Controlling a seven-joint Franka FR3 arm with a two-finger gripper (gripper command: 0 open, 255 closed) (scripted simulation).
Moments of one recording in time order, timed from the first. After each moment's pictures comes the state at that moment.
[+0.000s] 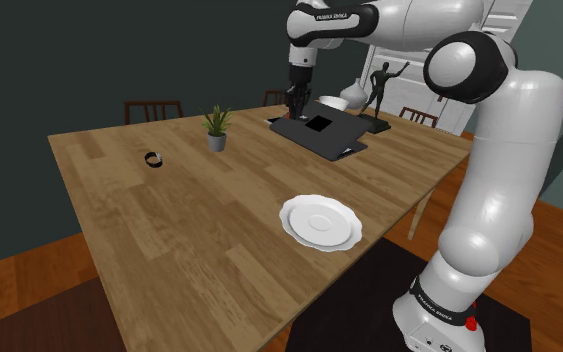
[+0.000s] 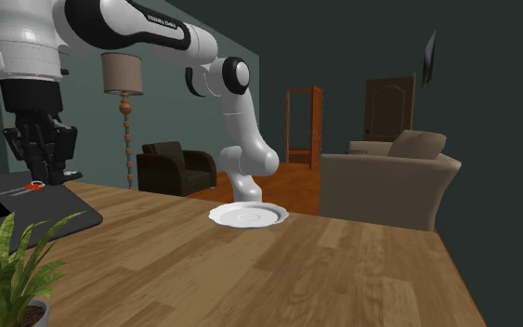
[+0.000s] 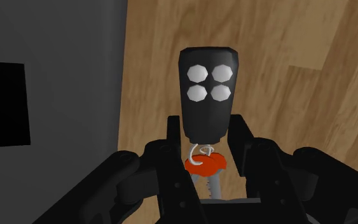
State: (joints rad) arm -0.26 0.28 0.04 -1.43 -0.01 1.65 -0.28
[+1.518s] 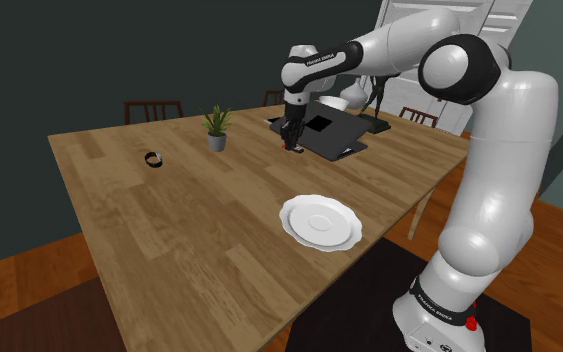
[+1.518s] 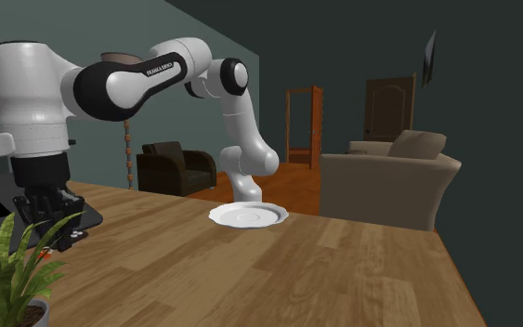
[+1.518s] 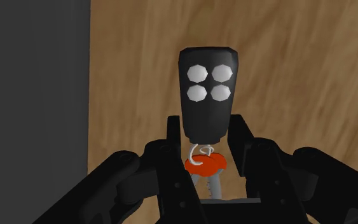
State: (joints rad) arm -0.26 0.31 0.04 -1.70 -0.01 1.95 -0.28
